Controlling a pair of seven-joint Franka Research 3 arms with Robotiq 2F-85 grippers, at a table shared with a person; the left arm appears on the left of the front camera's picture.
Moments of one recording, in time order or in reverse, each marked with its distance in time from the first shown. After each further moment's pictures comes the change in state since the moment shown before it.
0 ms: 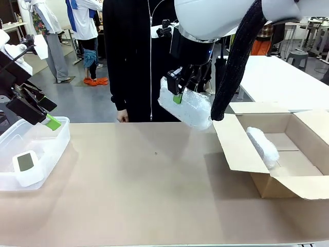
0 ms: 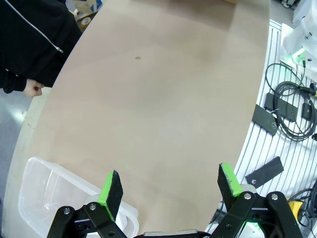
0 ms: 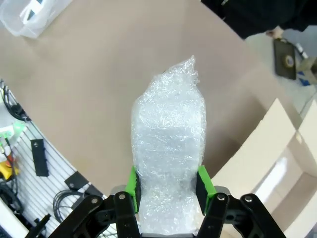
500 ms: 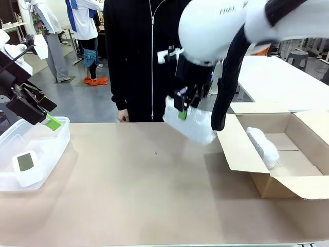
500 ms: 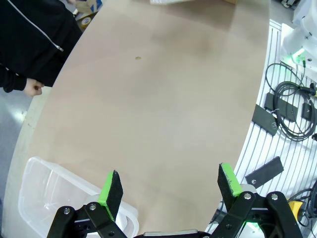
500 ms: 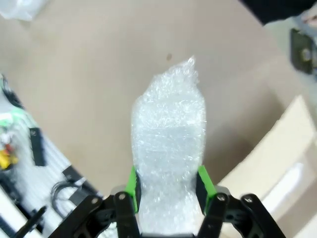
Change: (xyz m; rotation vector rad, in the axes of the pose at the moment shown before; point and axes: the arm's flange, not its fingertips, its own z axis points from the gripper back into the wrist) left arm 0.000 0.000 0.000 0.000 0.000 0.000; right arm -0.006 -0.020 -0.043 0.065 0.050 0.014
